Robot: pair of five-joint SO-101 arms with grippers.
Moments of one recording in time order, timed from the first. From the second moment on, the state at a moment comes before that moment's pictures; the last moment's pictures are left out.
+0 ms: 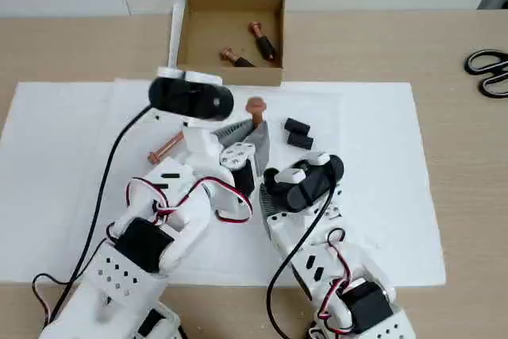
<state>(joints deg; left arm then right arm) 29.9 -53.1 47.7 38.6 28.2 -31.7 -101.0 86.2 47.1 -5.1</state>
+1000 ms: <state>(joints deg) 32.4 -53.1 54.3 38.0 28.2 -31.9 -101.0 86.8 46.3 -5.1</state>
